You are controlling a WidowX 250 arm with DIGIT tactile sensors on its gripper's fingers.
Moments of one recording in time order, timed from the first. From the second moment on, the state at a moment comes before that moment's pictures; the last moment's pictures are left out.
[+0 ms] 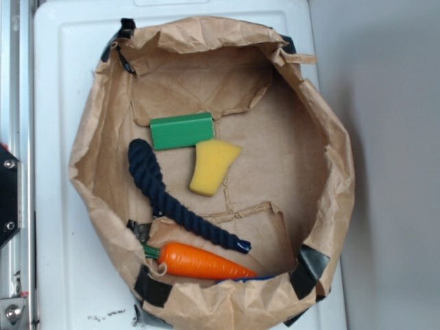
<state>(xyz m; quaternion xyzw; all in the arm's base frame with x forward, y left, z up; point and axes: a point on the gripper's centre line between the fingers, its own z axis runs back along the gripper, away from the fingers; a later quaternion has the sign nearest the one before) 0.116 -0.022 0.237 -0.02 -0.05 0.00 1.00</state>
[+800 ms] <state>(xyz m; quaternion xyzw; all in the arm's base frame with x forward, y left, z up) 0.081 -0.015 0.235 -0.03 -0.03 -0.02 1.00</state>
